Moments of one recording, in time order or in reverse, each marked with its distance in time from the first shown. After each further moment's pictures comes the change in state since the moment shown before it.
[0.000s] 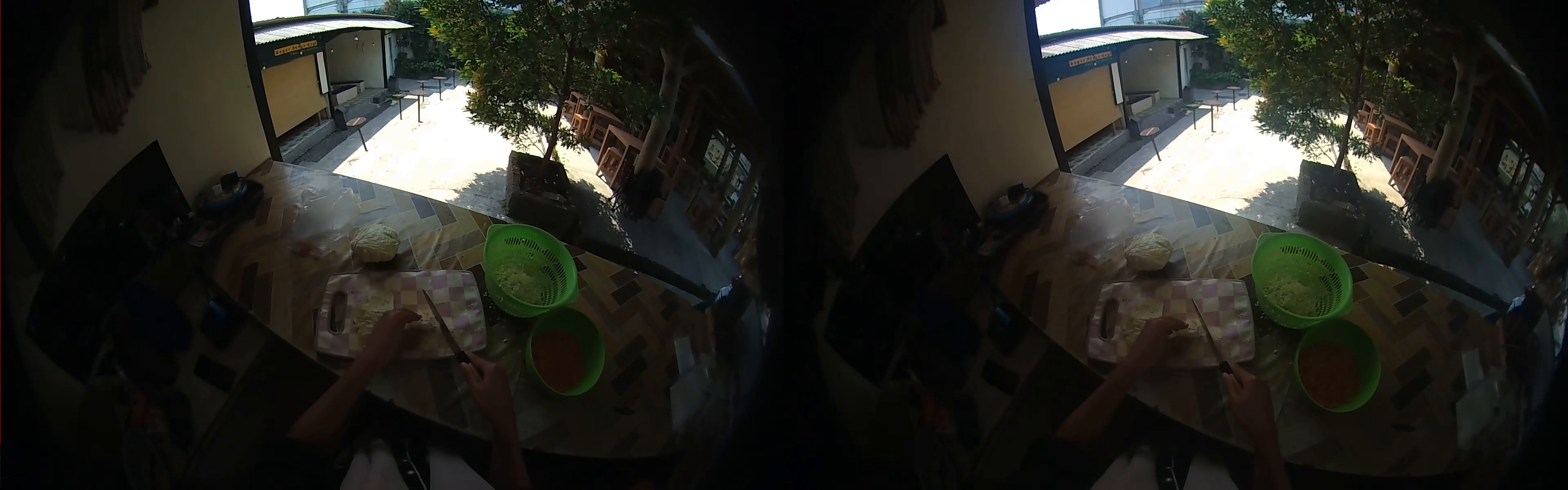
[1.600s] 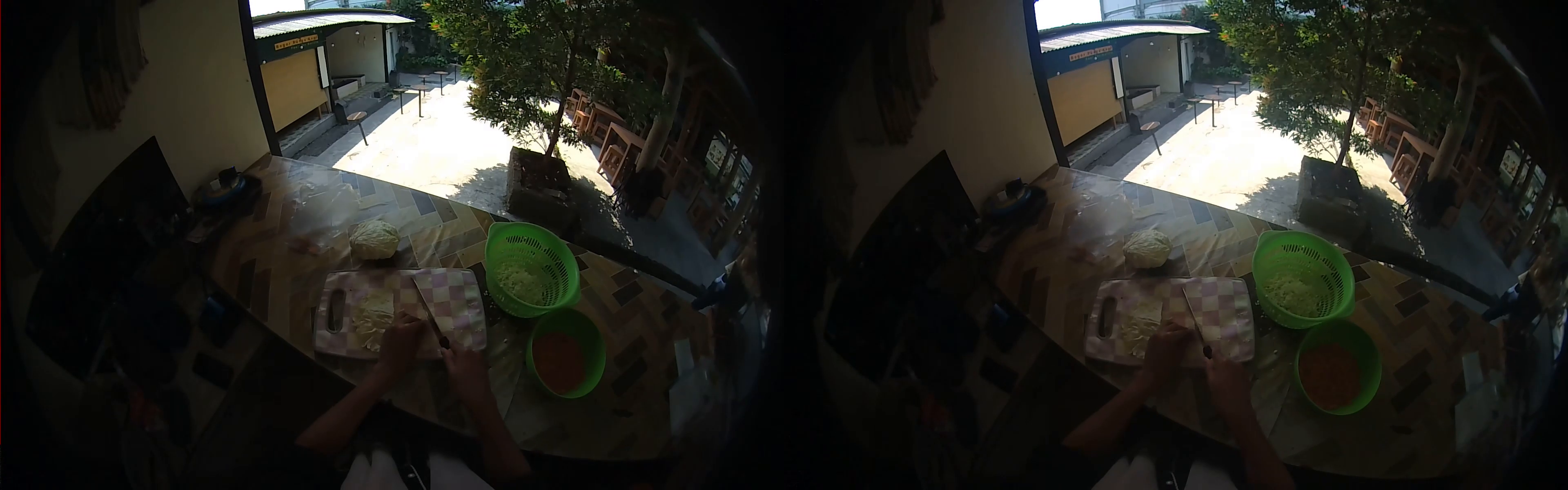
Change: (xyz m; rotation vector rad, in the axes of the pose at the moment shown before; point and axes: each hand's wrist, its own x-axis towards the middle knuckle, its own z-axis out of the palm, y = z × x) left_hand -0.009 0.005 0.034 0.175 0.158 0.029; right_hand 0.038 0.004 0.037 -0.248 -0.037 -0.080
